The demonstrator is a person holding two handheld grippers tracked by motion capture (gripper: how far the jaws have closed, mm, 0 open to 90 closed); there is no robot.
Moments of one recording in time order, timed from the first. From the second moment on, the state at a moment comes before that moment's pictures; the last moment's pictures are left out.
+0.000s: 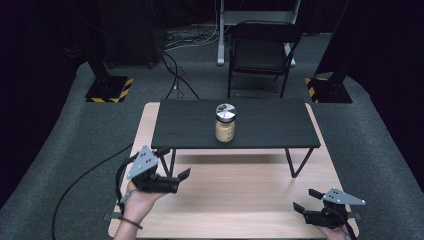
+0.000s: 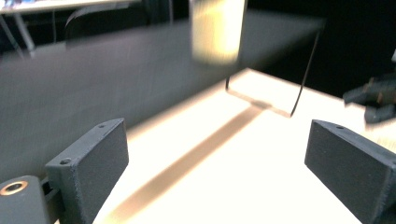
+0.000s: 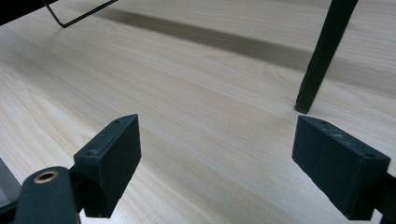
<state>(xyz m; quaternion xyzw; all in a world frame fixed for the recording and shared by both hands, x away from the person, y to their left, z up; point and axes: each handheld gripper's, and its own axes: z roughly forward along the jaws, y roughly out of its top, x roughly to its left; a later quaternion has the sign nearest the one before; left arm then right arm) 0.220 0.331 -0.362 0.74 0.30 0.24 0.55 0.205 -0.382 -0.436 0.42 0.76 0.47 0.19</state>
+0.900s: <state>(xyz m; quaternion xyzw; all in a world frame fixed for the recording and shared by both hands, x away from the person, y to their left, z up) 0.180 0.351 -0.447 0.74 0.37 0.23 0.52 0.207 -0.382 -0.436 0.42 0.76 0.47 0.18</state>
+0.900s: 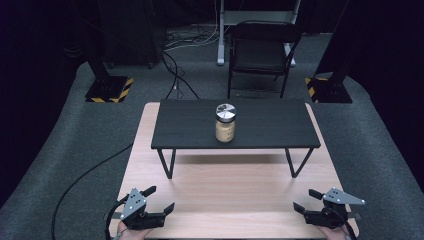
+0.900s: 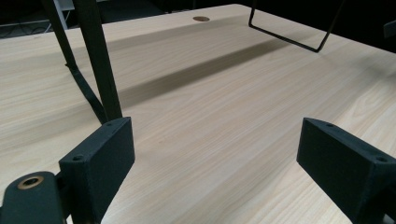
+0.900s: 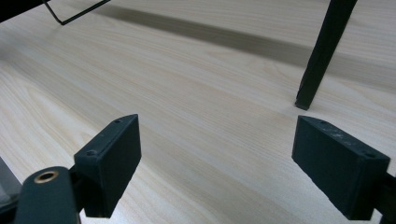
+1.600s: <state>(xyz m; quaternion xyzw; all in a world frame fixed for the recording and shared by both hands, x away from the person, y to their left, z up) 0.180 0.349 -0.443 0.74 0.38 0.22 0.51 0.207 -0.381 -0.436 0.41 0.76 0.46 0.18</state>
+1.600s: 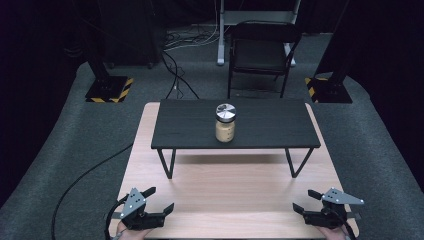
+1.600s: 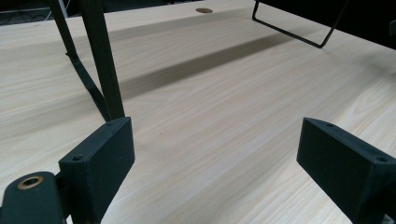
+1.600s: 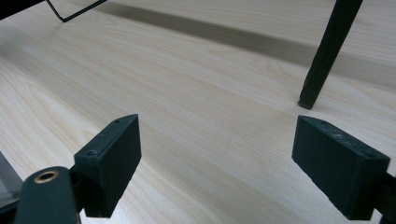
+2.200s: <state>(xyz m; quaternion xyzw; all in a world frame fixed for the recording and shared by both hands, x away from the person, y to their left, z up) 0.179 0.345 -0.442 0.74 0.39 0.23 0.50 0.208 -0.381 -0.436 0.41 0.76 0.46 0.18</state>
